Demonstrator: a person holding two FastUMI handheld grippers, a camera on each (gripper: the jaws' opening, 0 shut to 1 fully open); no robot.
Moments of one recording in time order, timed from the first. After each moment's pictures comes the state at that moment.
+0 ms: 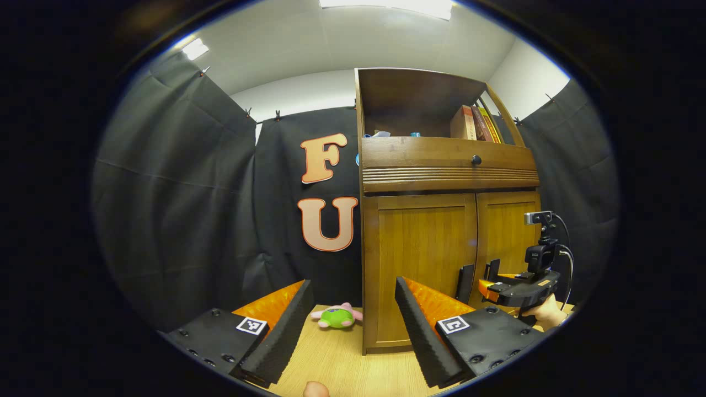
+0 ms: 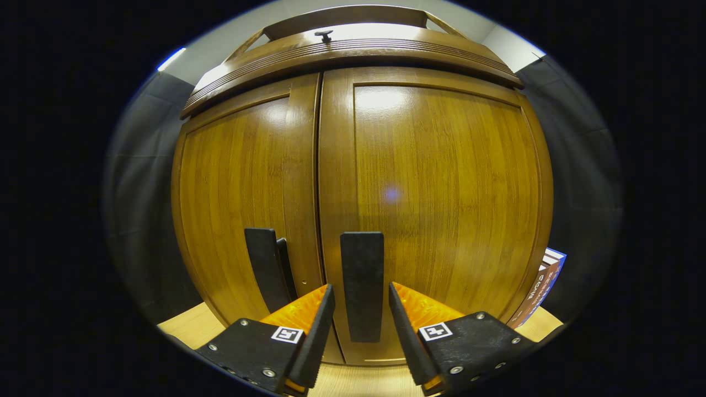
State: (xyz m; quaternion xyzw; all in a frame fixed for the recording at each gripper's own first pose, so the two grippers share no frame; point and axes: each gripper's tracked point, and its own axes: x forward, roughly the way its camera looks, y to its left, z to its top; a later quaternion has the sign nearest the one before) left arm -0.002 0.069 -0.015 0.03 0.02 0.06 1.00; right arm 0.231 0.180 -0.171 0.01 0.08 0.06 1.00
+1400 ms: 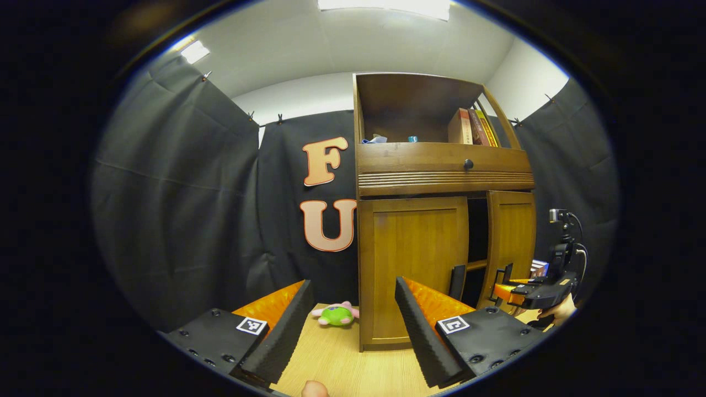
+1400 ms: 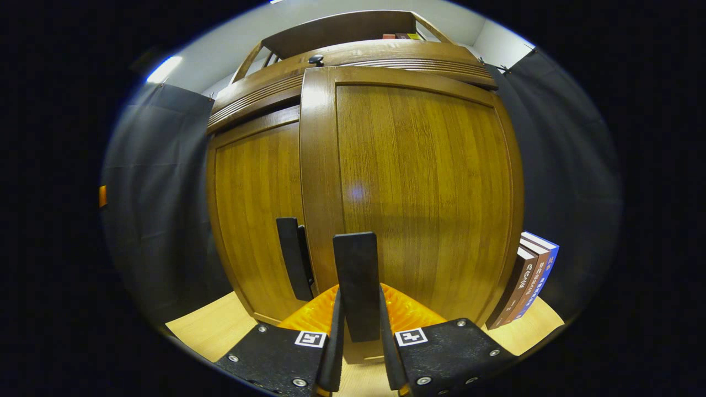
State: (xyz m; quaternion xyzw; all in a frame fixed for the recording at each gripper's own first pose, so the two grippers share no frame) left arm -0.031 0.050 -0.004 0.03 0.02 0.07 1.00; right arm 0.148 0.149 -0.162 0.04 0.09 0.12 0.99
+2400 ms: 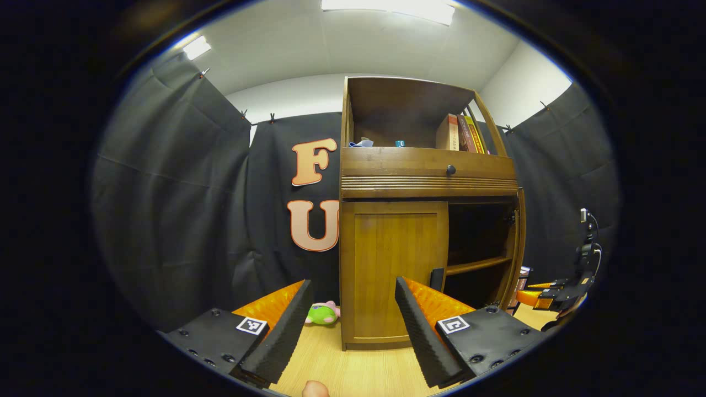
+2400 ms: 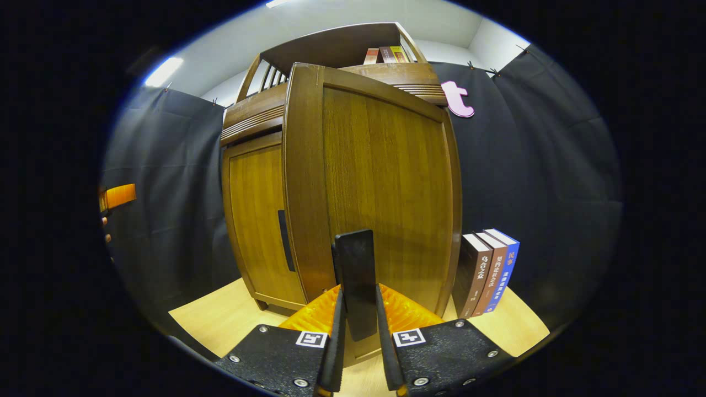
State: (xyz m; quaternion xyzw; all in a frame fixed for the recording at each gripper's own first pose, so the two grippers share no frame) left arm -0.037 0.018 -0.002 0.01 0.02 0.04 1.00; right arm 0.057 0.068 -0.148 0.03 0.09 0.10 0.99
